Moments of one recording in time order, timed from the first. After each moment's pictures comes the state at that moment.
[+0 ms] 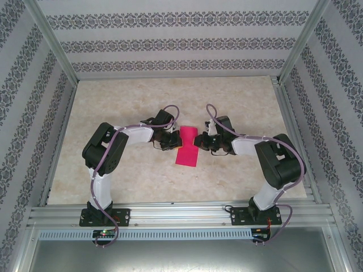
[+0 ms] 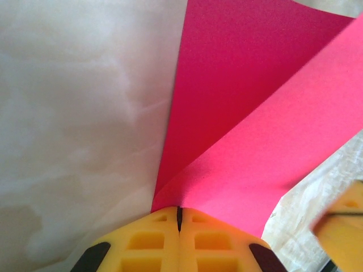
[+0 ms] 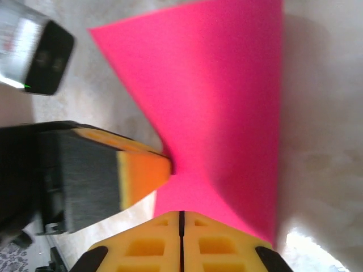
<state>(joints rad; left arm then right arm) -0.52 1.99 1.19 -0.28 0.49 -0.75 0.37 1.71 0.74 0.13 -0.62 0.73</state>
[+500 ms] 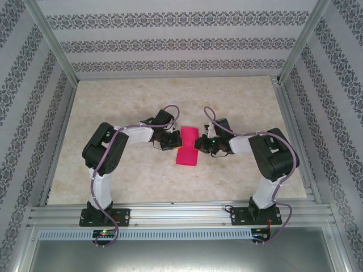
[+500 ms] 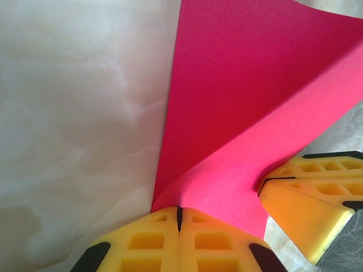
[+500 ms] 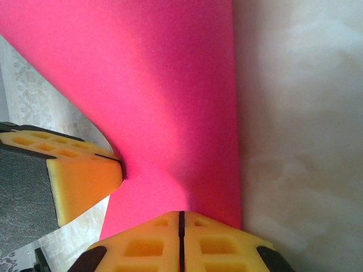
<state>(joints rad) -0.52 1.99 1.19 -0.28 0.49 -0.74 0.37 1.80 0.75 0.14 -0.63 0.71</state>
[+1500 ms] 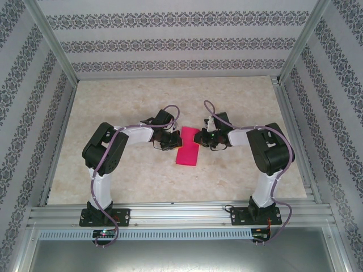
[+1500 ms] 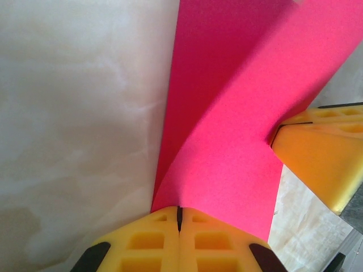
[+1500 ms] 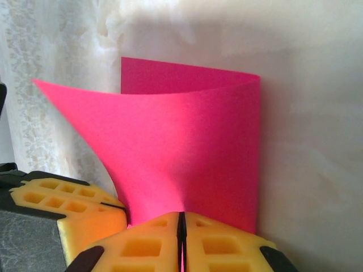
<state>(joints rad) -0.52 1.99 1.19 -0.28 0.49 -0.73 0.33 1.87 0.88 0.05 -0.64 0.68</state>
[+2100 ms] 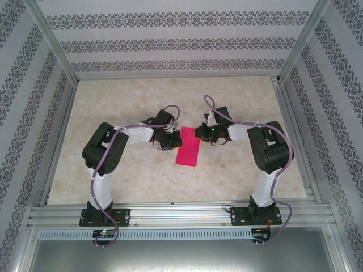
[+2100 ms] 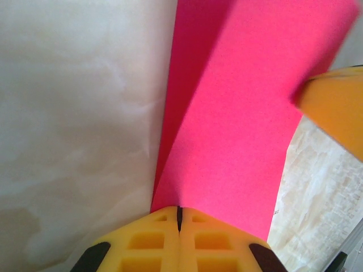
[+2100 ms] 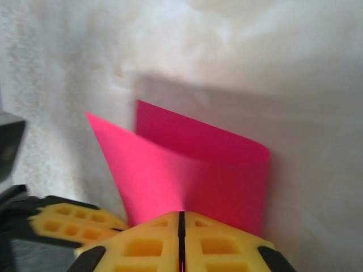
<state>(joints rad) -0.52 1.99 1.19 -0.28 0.49 -0.72 0.31 1.92 0.98 -0.03 -0.62 0.62</state>
